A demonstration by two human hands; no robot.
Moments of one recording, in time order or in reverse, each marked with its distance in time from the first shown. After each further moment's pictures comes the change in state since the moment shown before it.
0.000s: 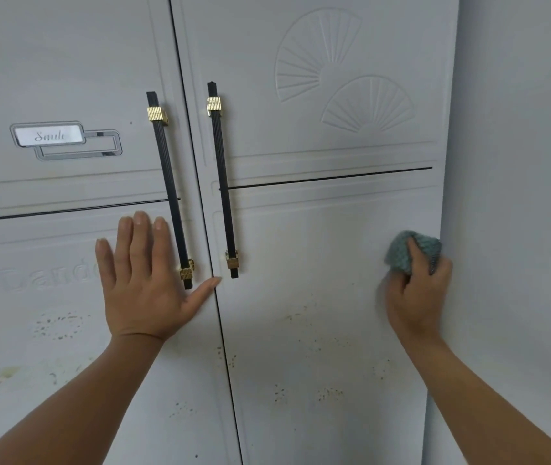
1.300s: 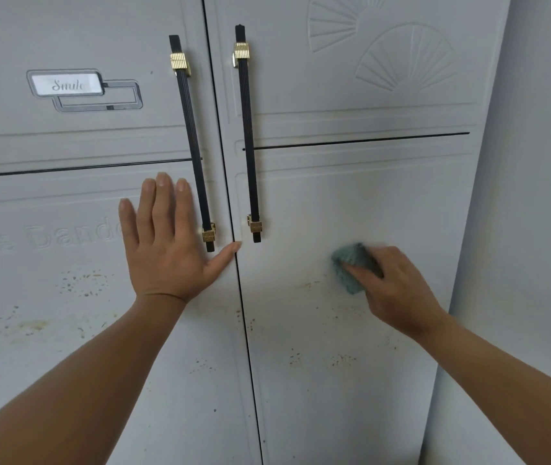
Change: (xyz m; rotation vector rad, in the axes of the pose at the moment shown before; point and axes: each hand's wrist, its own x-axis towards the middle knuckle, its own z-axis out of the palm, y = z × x) left_hand -0.001 0.001 0.000 0.010 -0.010 -0.024; right_hand -0.025 -0.023 0.004 -0.209 -0.400 -0.803
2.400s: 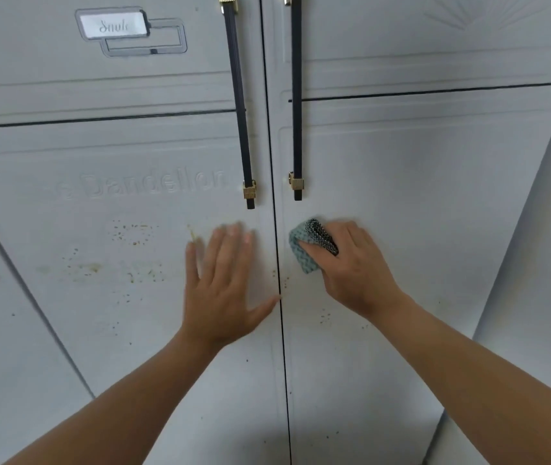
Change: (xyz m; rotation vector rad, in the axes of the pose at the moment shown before) left_hand -0.125 0.007 -0.025 -0.124 -0.171 0.159; right_hand 0.047 -0.112 0.017 0.131 0.008 -0.061
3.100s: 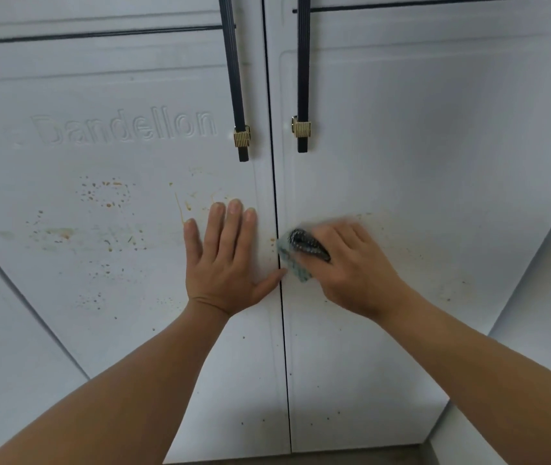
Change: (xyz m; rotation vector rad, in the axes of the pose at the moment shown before) left_hand -0.018 0.009 0.063 0.088 0.136 -0.025; right_hand -0.027 -0.011 0.029 0.063 0.024 -0.176
